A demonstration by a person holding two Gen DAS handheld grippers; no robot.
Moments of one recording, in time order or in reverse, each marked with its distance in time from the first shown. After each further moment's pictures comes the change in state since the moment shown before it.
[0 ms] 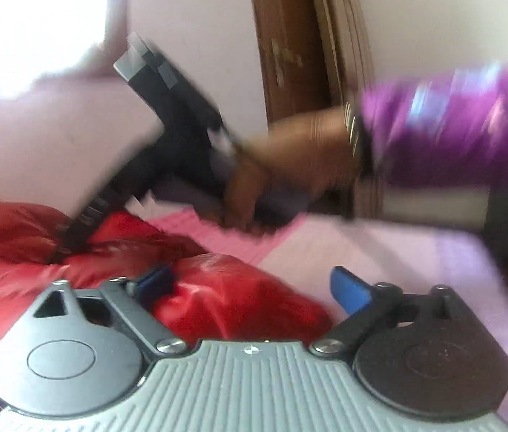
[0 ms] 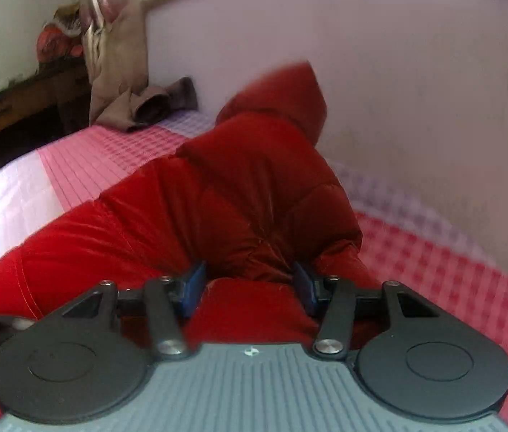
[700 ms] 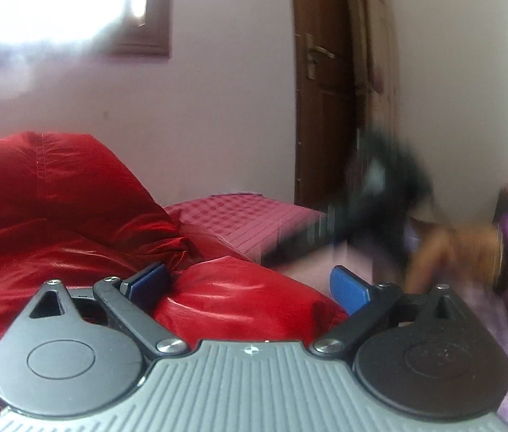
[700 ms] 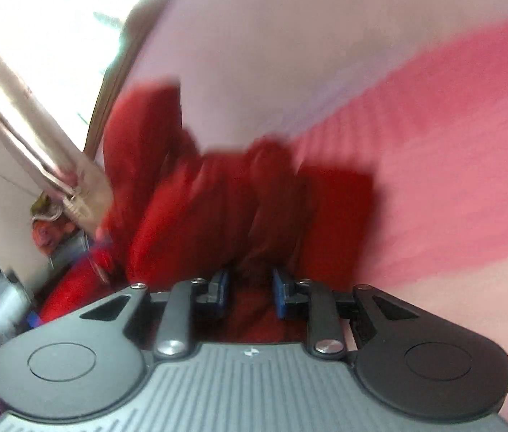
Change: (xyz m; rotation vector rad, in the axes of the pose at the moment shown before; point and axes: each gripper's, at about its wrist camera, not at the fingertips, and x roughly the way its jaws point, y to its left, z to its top) left arm 0.025 0.049 0.017 -0.023 0.109 0.019; right arm -0.063 -0.041 -0.143 0.695 -0.258 0.112
